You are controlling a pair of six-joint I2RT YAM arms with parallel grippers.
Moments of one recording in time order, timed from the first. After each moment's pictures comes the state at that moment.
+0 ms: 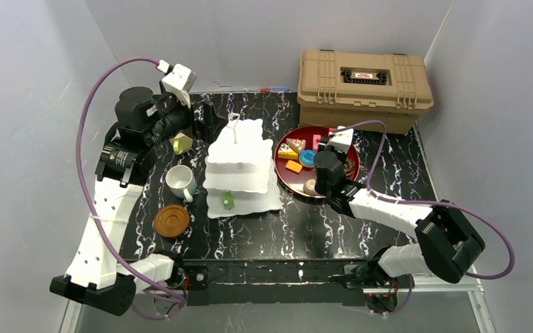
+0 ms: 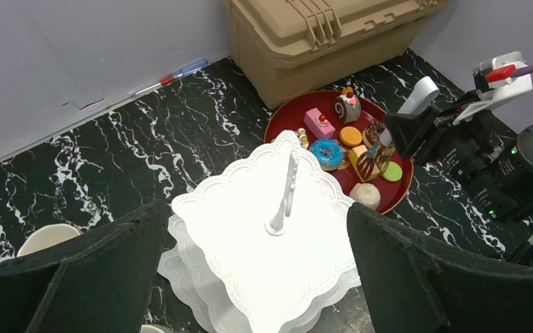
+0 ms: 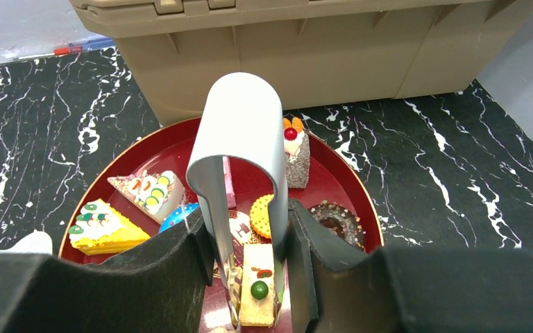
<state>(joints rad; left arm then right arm) -0.28 1.12 1.51 -0.63 0.37 0.01 0.78 1.32 0.65 0.44 1.00 0.23</state>
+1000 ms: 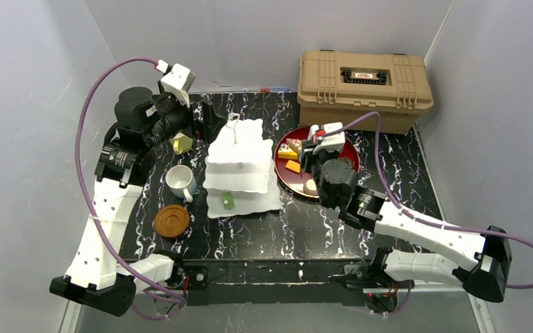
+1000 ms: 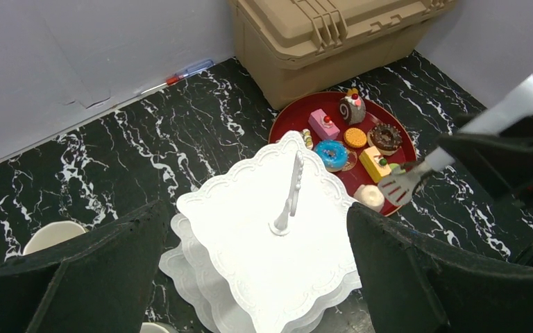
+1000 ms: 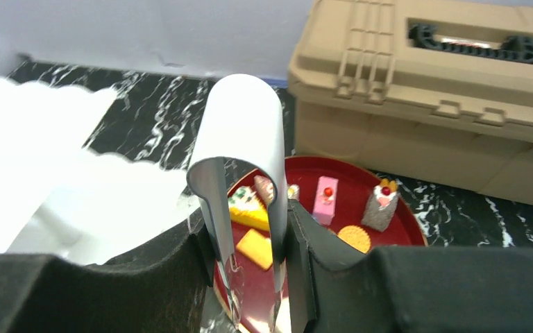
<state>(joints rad) -0.28 1.11 1.51 -0.63 0.35 0.01 1.03 1.05 0.84 0.19 0.86 0.04</state>
